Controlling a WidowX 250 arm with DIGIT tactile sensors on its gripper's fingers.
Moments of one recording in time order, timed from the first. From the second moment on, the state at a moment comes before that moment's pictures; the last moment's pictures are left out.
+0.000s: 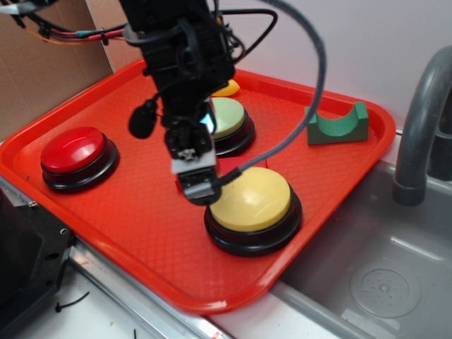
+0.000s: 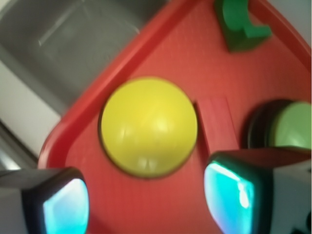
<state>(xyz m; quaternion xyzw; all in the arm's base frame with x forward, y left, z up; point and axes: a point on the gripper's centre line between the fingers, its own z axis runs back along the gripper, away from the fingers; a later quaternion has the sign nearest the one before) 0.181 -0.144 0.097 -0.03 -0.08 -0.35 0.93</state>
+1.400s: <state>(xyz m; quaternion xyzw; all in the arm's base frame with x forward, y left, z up) 0.187 -0.139 0.110 0.01 -0.03 -0.36 0.93</state>
